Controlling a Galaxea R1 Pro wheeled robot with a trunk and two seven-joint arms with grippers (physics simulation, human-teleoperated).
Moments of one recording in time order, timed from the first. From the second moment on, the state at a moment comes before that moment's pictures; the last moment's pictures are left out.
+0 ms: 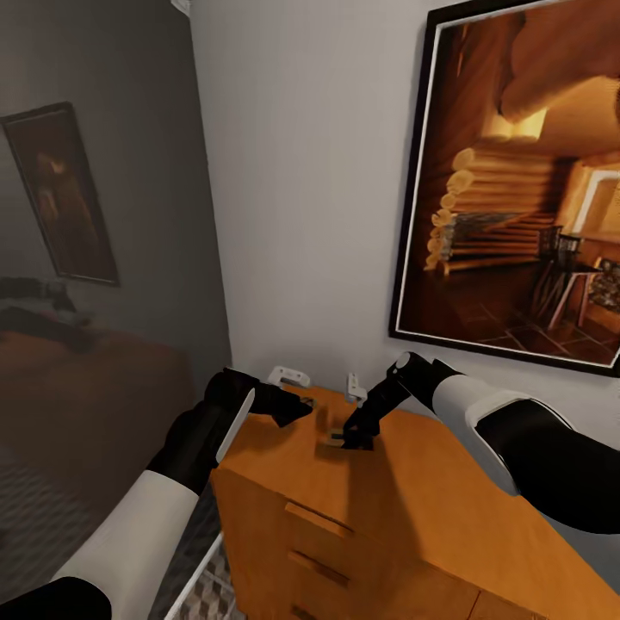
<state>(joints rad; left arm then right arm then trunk) -0.82 -0.11 -0.29 -1.11 -0.02 1.02 -0.34 -1.34 0.06 0.48 0.04 0.44 -0.04 1.19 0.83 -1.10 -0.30</state>
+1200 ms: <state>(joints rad) -0.82 -0.10 -0.29 -1.11 -0.02 1.02 -0.34 -1.34 0.06 0.48 0.04 0.44 -0.04 1.19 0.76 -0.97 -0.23</state>
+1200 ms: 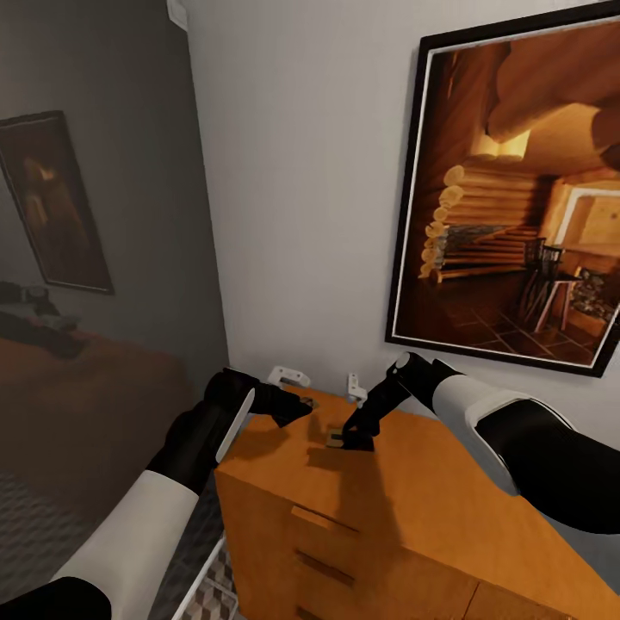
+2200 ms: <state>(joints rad) -0.82 -0.10 -0.29 -1.11 -0.02 1.02 -0.34 -1.34 0.06 0.48 0.04 0.44 -0.04 1.19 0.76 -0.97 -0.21</state>
